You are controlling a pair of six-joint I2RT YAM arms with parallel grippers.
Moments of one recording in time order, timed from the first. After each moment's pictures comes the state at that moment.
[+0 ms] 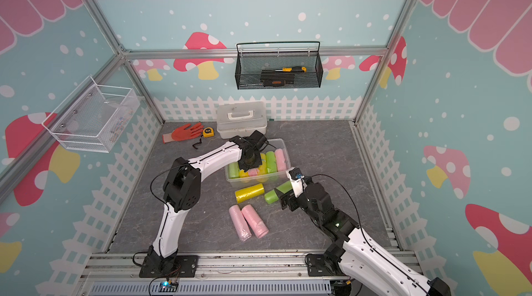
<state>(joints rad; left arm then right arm) -0.64 2.24 1.87 -0.92 -0.17 -0.83 0.71 0.67 0.47 -0.18 0.11 0.06</state>
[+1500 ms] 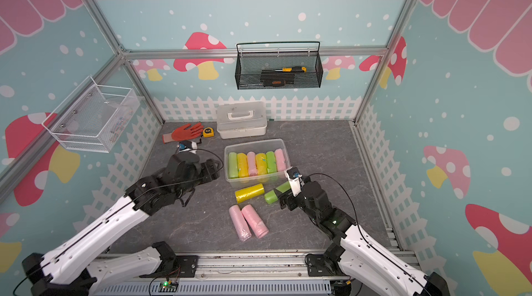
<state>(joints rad) -0.67 0.95 1.02 -0.71 -0.36 -0.74 0.71 0.73 0.49 -0.18 0.12 0.06</state>
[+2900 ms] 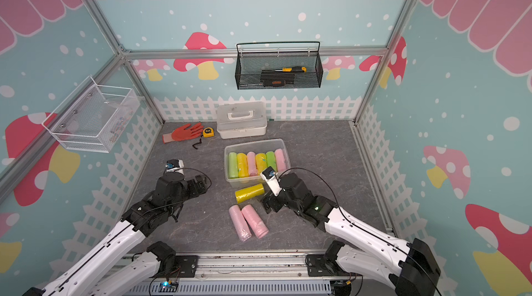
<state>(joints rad) -0.47 0.78 0.65 -0.53 -0.31 -0.57 0.88 1.03 0.70 -0.26 0.00 0.02</state>
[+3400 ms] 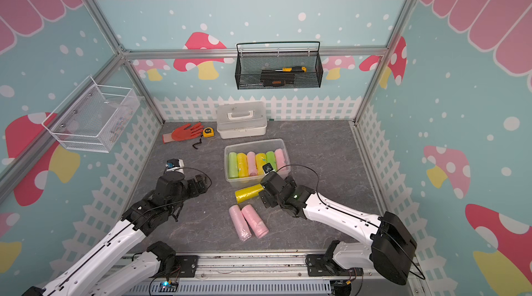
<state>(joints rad) -0.47 0.79 0.65 -0.53 -0.31 -0.57 0.91 1.26 0.85 -0.54 0.41 0.30</state>
